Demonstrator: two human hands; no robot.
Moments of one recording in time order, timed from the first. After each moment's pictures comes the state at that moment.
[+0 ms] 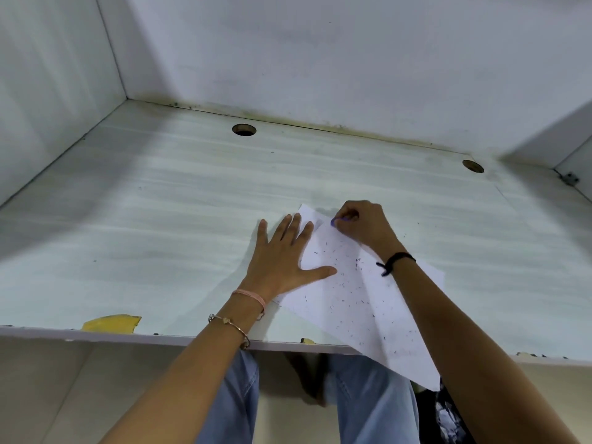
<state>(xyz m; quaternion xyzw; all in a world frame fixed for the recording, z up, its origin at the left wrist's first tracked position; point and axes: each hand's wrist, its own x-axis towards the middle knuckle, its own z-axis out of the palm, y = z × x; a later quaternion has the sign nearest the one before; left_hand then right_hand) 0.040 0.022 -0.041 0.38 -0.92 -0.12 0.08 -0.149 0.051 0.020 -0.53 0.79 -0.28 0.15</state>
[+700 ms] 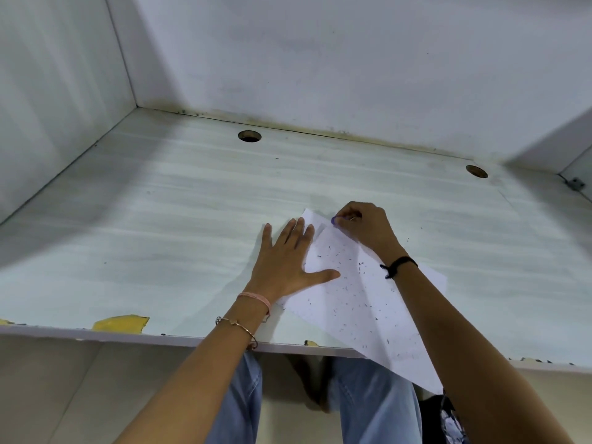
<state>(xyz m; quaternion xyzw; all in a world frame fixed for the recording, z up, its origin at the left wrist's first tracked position) 0.041 0.025 -0.037 0.38 -0.91 -0.13 0.07 -0.144 0.051 0.023 -0.51 0.77 -0.33 0.17</state>
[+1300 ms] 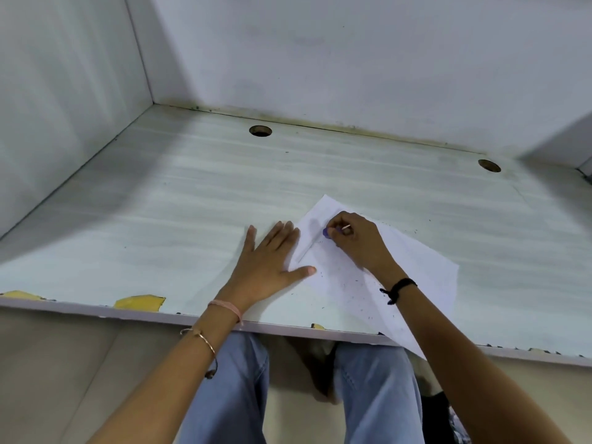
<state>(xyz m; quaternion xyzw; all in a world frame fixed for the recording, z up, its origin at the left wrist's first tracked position) 0.097 0.035 -0.034 0.38 -0.91 -0.16 0.04 -0.099 0.086 0.012 -0.54 0.74 -0.34 0.21</state>
